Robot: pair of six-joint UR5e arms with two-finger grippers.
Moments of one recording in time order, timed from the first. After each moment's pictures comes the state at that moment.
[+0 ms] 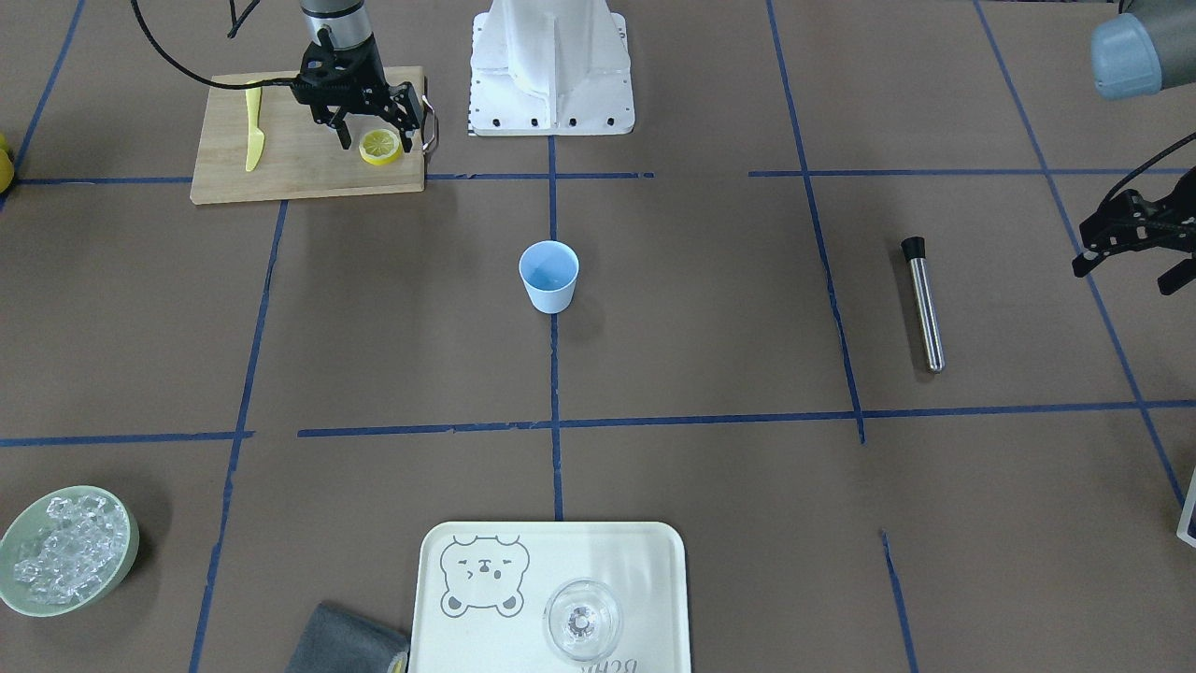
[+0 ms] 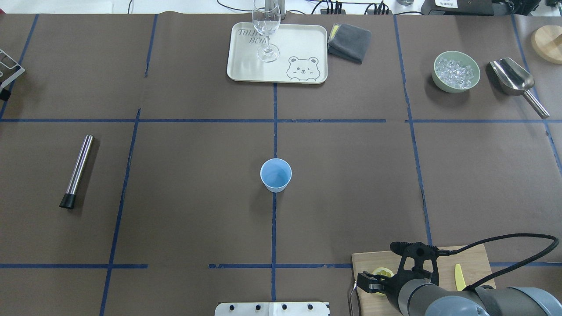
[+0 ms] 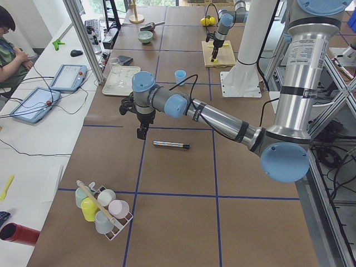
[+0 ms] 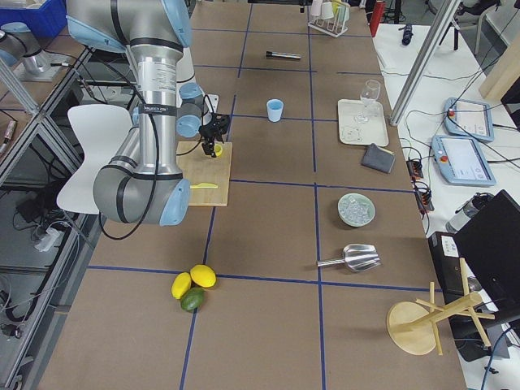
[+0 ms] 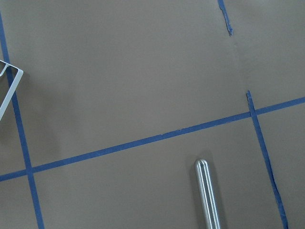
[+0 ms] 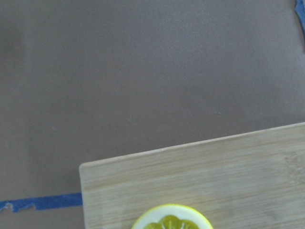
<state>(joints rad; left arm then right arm) -1.30 -1.69 -1.85 -1.60 -2.33 -0.23 -0.02 -1.60 2.17 -1.36 1.35 1.72</state>
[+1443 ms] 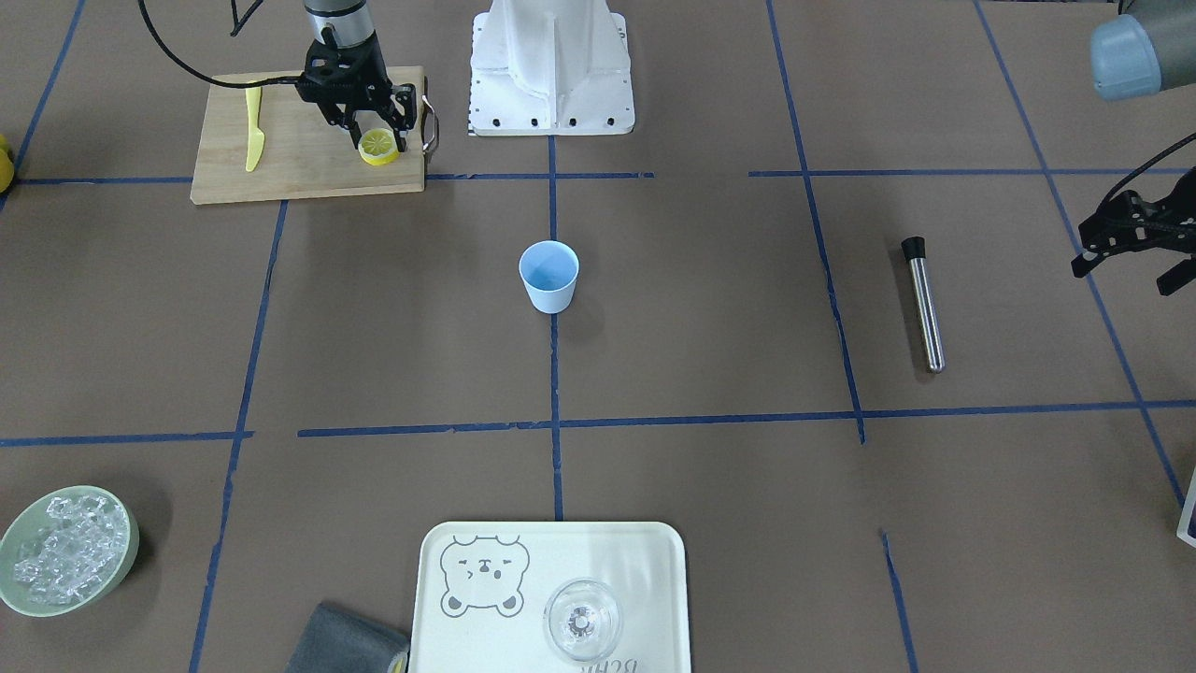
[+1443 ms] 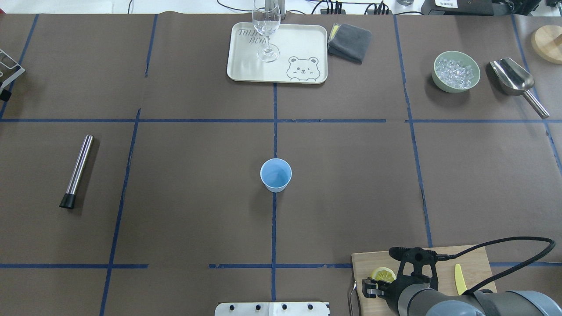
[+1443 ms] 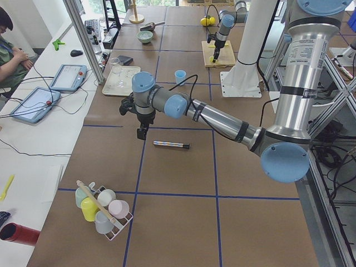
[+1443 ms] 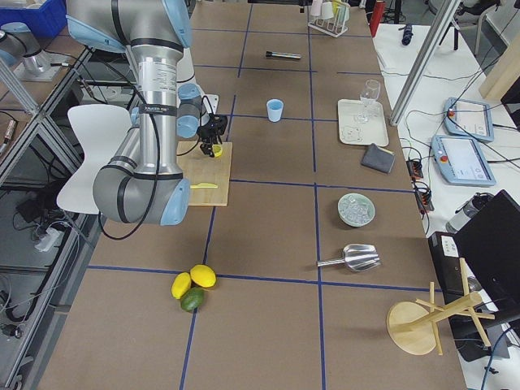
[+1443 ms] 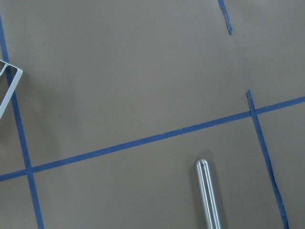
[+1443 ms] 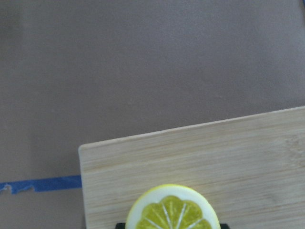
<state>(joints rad) -1.30 -1.69 -1.85 -1.60 -2.33 -0.23 -0.04 -1.60 2.17 -1.36 1.36 1.72</state>
